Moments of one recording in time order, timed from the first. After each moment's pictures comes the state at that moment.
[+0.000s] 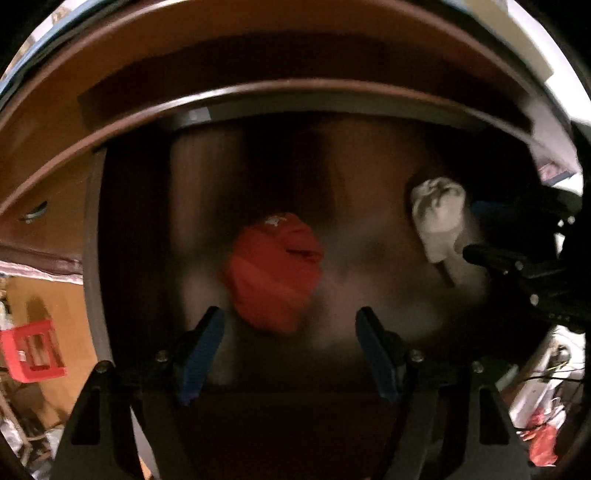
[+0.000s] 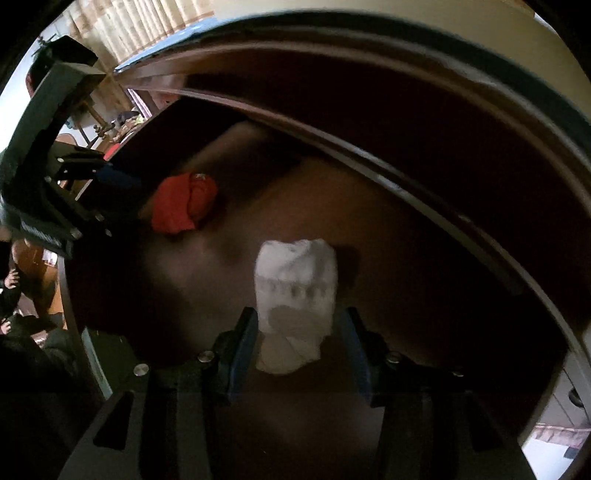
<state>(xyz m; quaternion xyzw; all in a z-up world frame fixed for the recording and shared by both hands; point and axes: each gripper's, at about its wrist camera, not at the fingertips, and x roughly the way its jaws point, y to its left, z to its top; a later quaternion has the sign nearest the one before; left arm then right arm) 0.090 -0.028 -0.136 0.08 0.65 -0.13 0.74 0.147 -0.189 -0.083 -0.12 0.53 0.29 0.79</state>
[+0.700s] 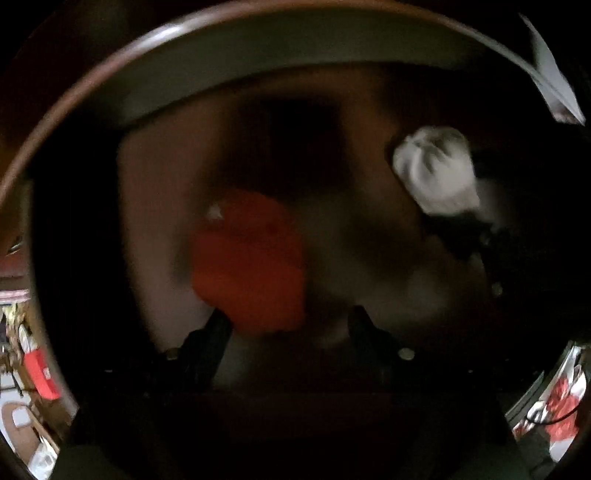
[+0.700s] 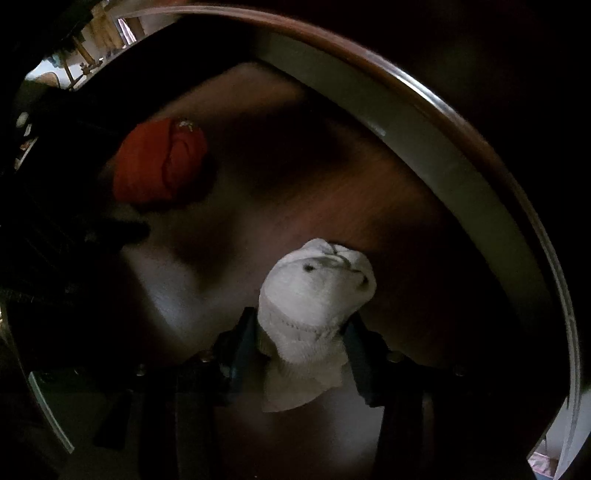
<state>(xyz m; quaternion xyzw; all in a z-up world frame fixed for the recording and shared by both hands) 0.085 -0.067 -0.165 0.15 0.68 -0.15 0.70 0.163 -0.125 -0.149 -0.24 0.57 0.26 0.74</state>
